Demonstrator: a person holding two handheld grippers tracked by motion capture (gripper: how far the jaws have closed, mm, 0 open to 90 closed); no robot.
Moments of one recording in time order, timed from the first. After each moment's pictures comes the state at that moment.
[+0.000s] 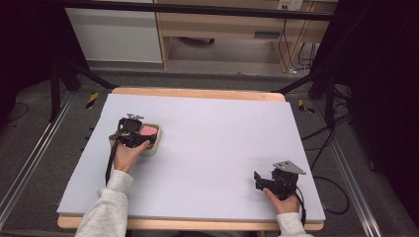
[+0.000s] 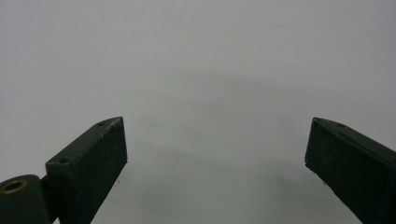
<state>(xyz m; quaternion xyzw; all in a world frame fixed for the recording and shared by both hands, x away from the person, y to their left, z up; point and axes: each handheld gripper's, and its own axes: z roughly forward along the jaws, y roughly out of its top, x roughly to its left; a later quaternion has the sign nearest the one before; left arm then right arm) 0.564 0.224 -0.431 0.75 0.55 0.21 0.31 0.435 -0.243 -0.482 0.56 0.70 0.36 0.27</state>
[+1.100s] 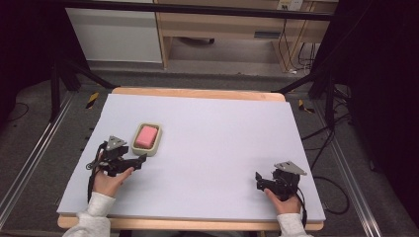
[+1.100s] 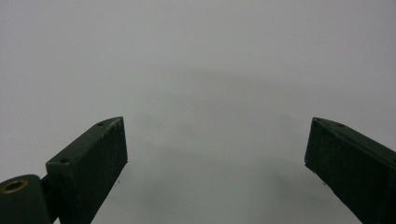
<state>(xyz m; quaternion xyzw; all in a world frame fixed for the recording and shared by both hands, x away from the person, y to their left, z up) 0.475 0.259 -0.441 0.75 0.50 0.22 0.39 0.432 -0.246 -0.481 0.56 0.70 0.35 0.28</state>
